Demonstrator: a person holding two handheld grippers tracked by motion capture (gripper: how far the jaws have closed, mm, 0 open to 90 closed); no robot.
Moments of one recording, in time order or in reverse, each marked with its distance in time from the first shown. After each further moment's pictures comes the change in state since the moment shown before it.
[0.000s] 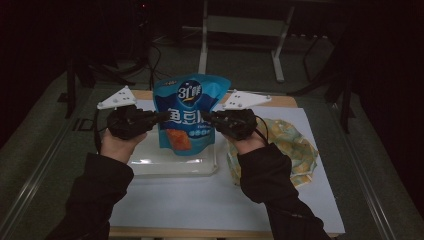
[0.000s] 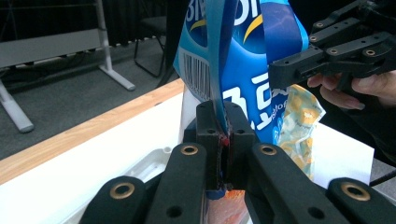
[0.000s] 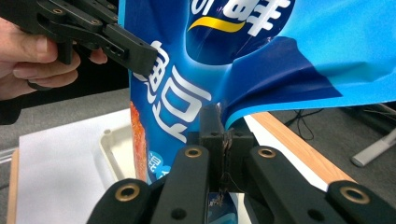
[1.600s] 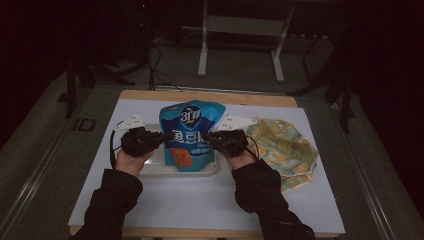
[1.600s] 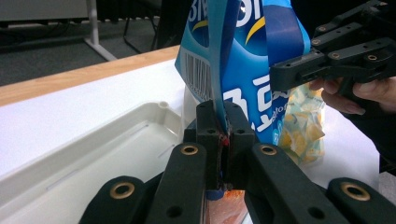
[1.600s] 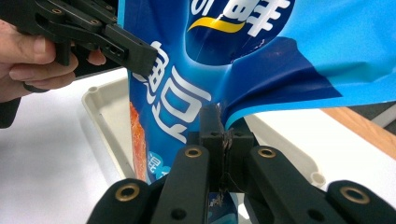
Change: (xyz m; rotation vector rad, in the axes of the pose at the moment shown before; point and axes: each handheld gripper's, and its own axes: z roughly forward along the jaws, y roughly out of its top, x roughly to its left) left arm 0.022 -0.088 0.046 0.031 -0.054 -0.115; right arm -0.002 -0.079 0.038 0.084 -0.001 0.065
